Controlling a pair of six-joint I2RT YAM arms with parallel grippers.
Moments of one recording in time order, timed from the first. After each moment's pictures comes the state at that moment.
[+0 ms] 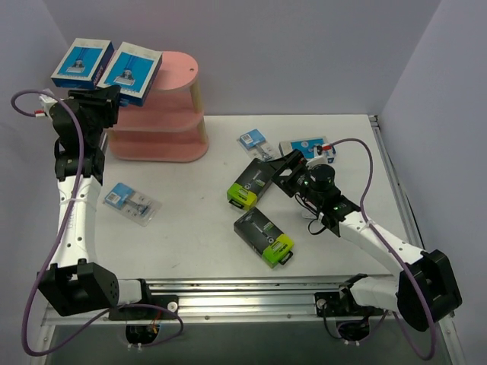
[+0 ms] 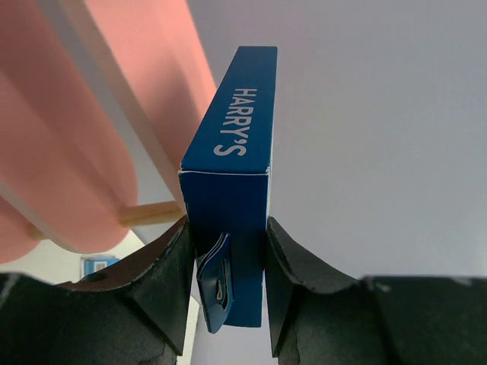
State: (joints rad) left arm 0.15 1.31 1.41 -0.09 0.07 -1.32; right arm 0.49 1.18 0.67 0.30 -0.10 1.13
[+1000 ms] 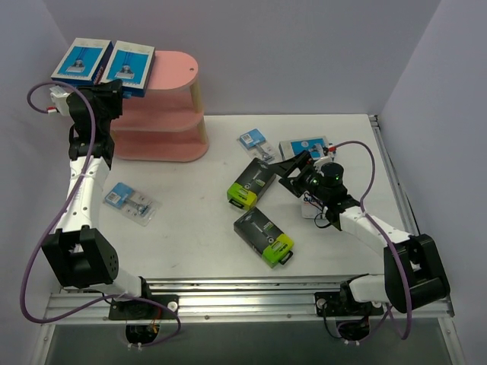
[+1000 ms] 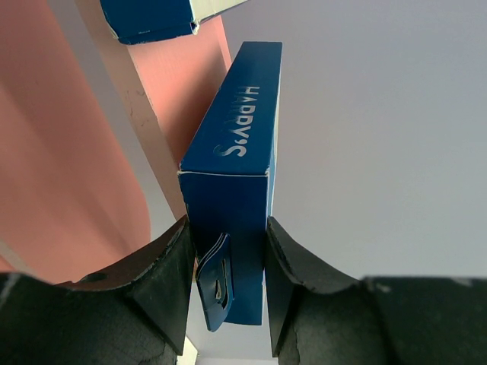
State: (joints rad) left arm 0.12 1.52 1.48 0.00 -0.07 -1.35; right arm 0.31 1.31 0.60 0.45 -0.33 1.12
